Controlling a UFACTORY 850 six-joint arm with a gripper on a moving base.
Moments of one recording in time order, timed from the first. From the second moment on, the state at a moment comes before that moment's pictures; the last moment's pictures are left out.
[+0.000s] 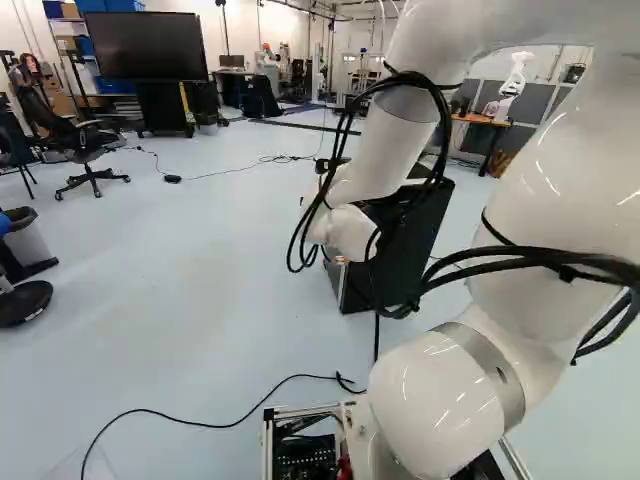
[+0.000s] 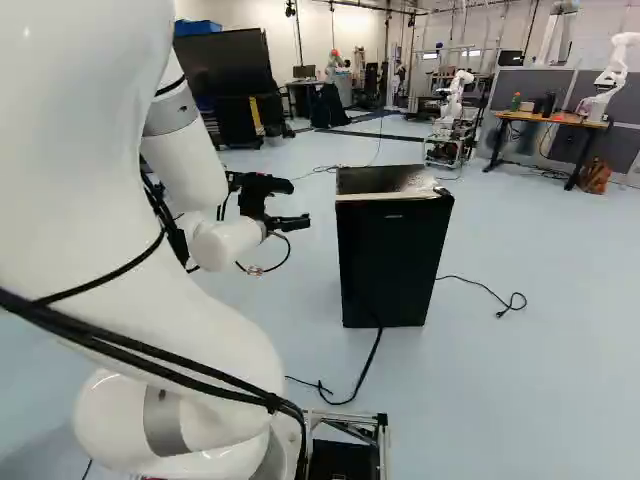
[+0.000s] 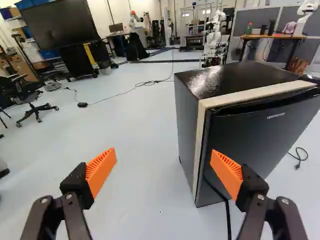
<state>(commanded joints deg) 15.4 -2.6 -19.4 24.4 57.1 0.0</state>
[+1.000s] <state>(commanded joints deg) 15.6 -17.2 -27.3 41.2 65.1 0.0</state>
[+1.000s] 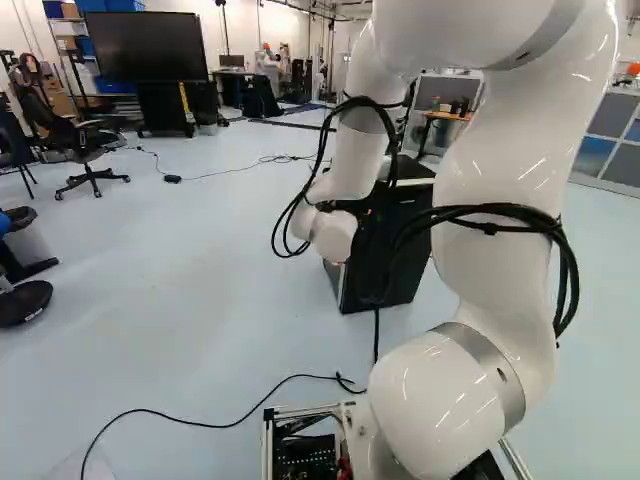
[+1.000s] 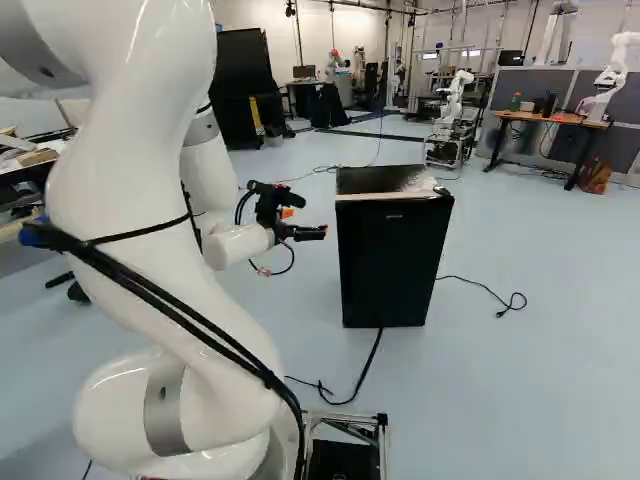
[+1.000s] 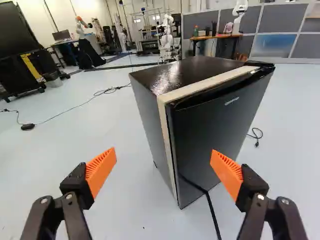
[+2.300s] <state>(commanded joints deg) 12.3 -35.4 -46.7 45.8 66.0 0.0</state>
